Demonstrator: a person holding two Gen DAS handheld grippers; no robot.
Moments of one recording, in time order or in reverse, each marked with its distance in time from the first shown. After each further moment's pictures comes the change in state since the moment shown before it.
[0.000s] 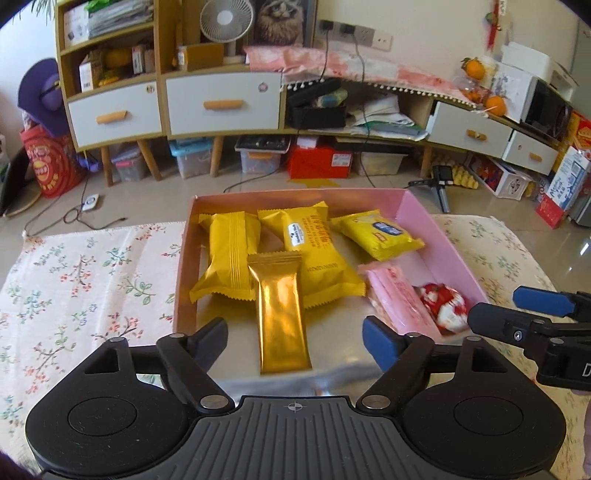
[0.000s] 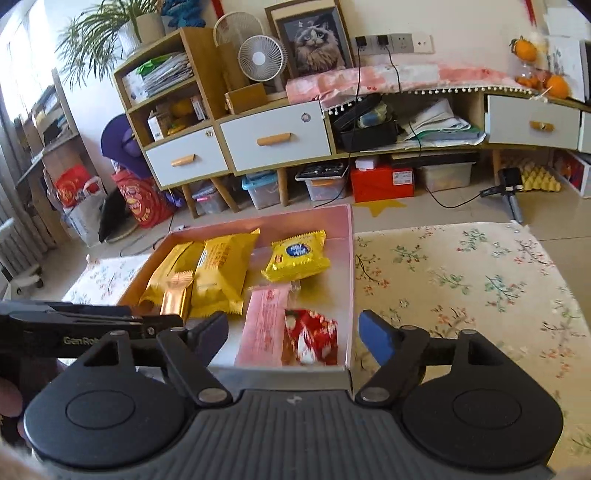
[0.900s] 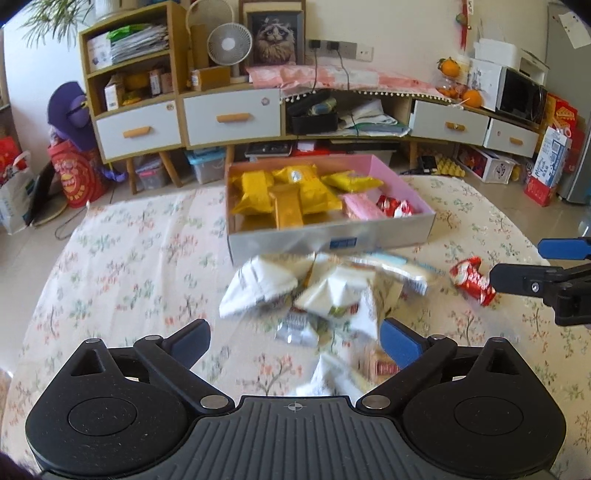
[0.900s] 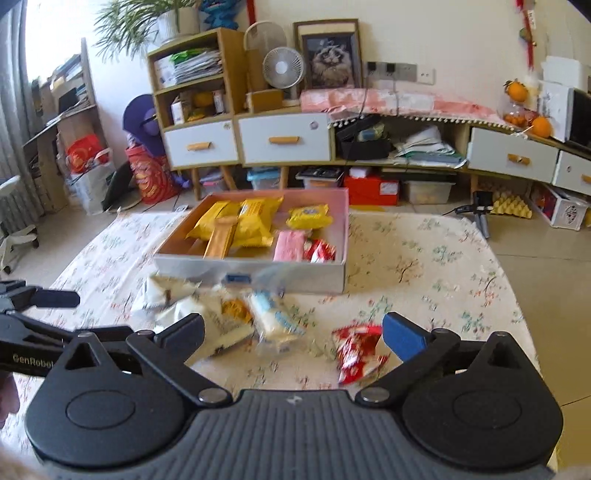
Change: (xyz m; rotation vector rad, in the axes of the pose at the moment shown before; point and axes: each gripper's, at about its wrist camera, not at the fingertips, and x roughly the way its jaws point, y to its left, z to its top) left arm -0.115 -0.007 -0.112 0.049 -0.050 0.038; right arm -0.081 0.027 -0.057 -0.133 -0.007 -0.064
